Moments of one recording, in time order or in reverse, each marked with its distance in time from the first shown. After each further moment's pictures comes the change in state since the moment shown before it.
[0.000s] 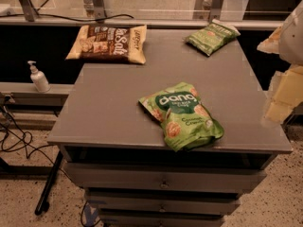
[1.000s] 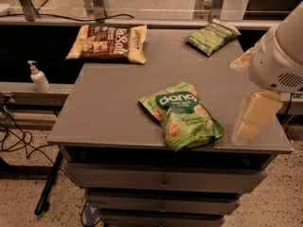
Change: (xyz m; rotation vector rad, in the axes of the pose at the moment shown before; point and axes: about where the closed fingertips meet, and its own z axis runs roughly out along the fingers) arm -0.033 0.028 0.039 -0.035 -0.090 -0.041
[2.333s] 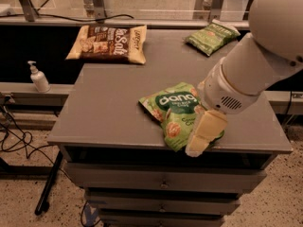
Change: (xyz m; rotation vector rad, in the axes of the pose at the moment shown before) arm -0.047 0.020 0.074 -0.068 -0.067 0.107
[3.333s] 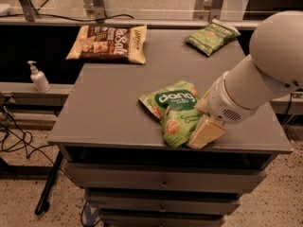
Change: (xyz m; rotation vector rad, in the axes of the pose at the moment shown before) arm 0.023 -0.014 0.033 0.037 -0.026 0.003
